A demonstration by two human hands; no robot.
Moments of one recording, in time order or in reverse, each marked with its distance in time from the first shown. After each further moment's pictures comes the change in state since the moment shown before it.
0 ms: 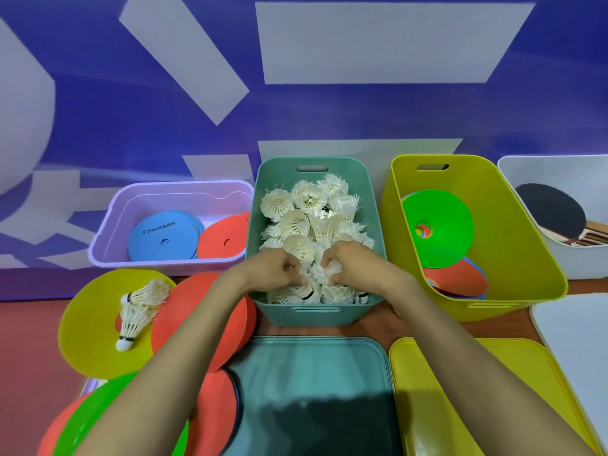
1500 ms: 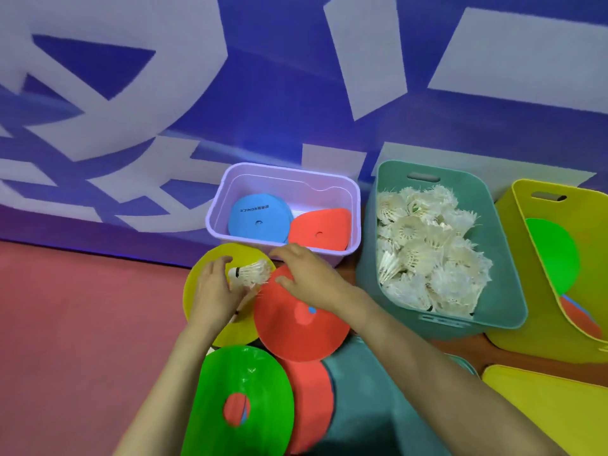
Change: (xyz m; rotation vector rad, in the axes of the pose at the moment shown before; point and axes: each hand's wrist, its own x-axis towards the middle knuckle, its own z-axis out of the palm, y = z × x) left_hand -0.138 -0.232 0.001 -0.279 0.785 -0.415; right_hand 0.094 -0.233 0.095 0.065 0.109 -0.368
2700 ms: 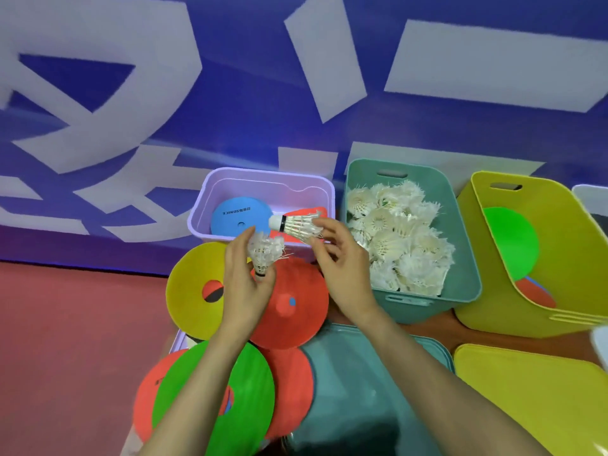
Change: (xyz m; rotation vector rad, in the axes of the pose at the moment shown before) left_hand -0.044 0.066 0.030 -0.481 0.238 0.390; right_hand -0.079 -0.004 -0.036 0.726 0.771 0.108
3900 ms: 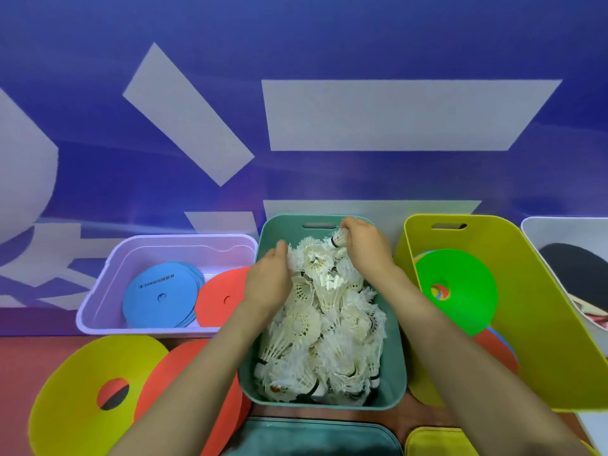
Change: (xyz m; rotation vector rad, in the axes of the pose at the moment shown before) left_hand 0.121 0.080 0.220 0.772 -0.501 0.046; right_hand 0.198 0.101 -0.200 -0.984 -0.131 0.108
